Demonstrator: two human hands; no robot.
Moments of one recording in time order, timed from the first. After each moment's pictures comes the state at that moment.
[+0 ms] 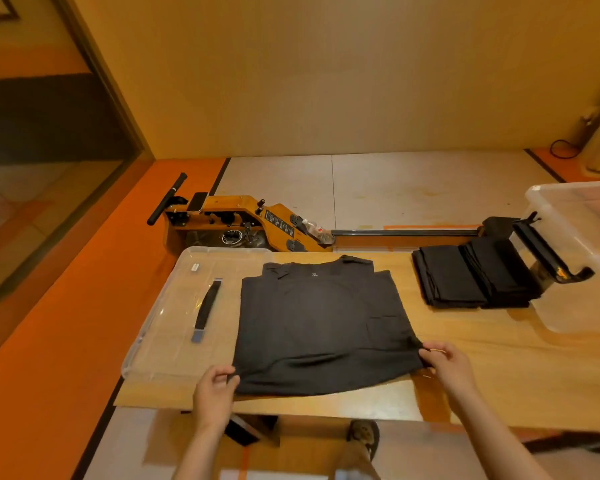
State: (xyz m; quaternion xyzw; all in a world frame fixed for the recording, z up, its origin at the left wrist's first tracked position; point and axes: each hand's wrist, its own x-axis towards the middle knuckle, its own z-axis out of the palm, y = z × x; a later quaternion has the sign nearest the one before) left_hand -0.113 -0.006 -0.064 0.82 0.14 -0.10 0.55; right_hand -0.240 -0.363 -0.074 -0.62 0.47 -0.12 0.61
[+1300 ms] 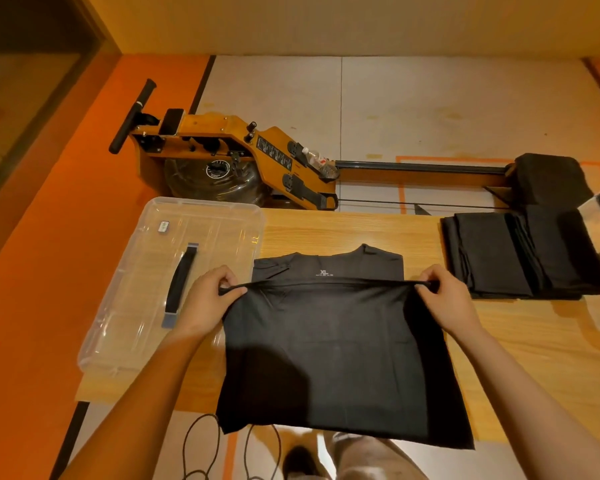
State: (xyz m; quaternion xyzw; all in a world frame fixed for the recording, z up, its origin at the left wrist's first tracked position) left_hand 0.038 -0.054 -0.061 0.91 -0.14 -0.16 0.35; right_hand -0.124 -0.417 -0.077 -0.88 0.31 -0.02 0.37
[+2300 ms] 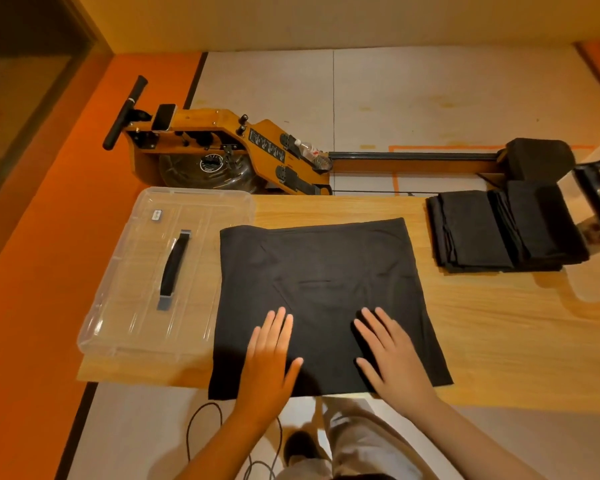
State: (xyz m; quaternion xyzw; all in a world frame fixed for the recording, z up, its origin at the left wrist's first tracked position) left_hand -0.129 -0.089 -0.127 0.94 -0.30 -0.12 0.14; right_hand -0.227 -0.317 -0.125 -0.99 0.06 0.05 0.14
